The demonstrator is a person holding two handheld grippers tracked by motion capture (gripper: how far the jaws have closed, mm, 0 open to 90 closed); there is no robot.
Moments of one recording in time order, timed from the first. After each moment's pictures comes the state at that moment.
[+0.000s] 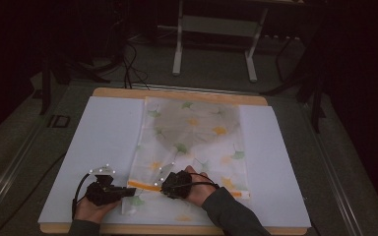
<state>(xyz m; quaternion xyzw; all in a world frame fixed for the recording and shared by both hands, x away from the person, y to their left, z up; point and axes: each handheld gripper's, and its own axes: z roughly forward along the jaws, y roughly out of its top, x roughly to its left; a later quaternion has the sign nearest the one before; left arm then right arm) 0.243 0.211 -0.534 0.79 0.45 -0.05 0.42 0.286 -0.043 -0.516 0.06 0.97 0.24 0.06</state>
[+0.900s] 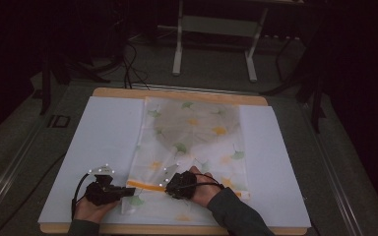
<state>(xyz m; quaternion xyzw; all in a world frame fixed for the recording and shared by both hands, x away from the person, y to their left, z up) 0.243 0.212 -0.534 0.79 0.45 -0.05 0.42 0.285 -0.055 -0.515 0.06 0.97 0.24 0.06</state>
